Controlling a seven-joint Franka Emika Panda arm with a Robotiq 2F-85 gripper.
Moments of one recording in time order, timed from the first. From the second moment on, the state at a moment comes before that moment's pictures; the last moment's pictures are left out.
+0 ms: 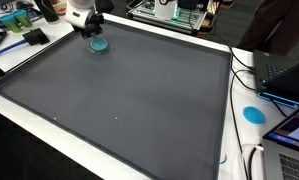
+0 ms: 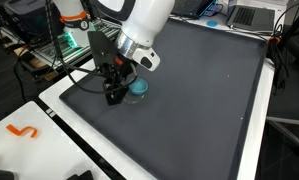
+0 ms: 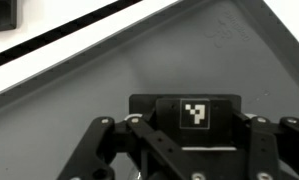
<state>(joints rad) -0.10 0.39 -0.13 -2.12 -0.65 2.16 -0.82</state>
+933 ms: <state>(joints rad) -0.11 0.40 -0.12 -2.11 -0.65 2.16 -0.82</state>
